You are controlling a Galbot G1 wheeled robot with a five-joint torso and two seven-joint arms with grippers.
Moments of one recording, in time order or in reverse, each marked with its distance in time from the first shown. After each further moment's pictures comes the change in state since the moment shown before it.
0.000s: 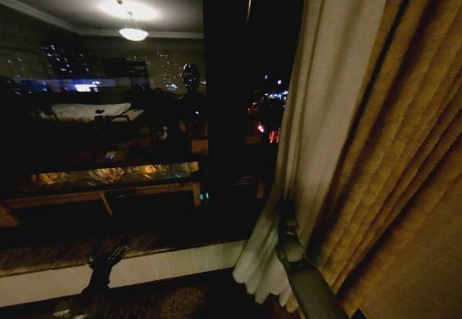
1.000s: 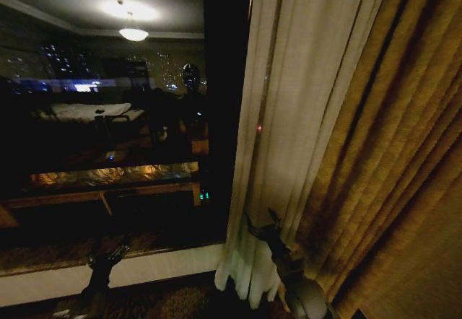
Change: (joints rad) left arm 0.000 0.000 0.000 0.000 0.000 0.000 0.000; right arm -0.384 -0.126 0.007 0.508 0.070 -0.149 -0.215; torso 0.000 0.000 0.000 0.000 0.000
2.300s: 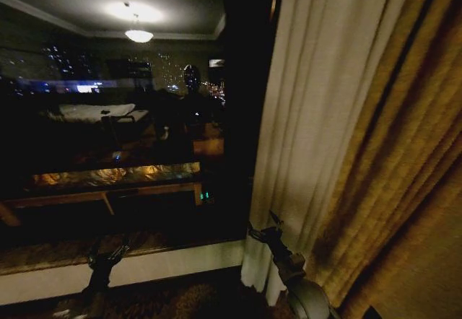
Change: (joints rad) left arm 0.000 0.000 0.000 0.000 0.000 0.000 0.000; right arm 0.005 0.003 -0.001 -0.006 -0.002 0.006 0.001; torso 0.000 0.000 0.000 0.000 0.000
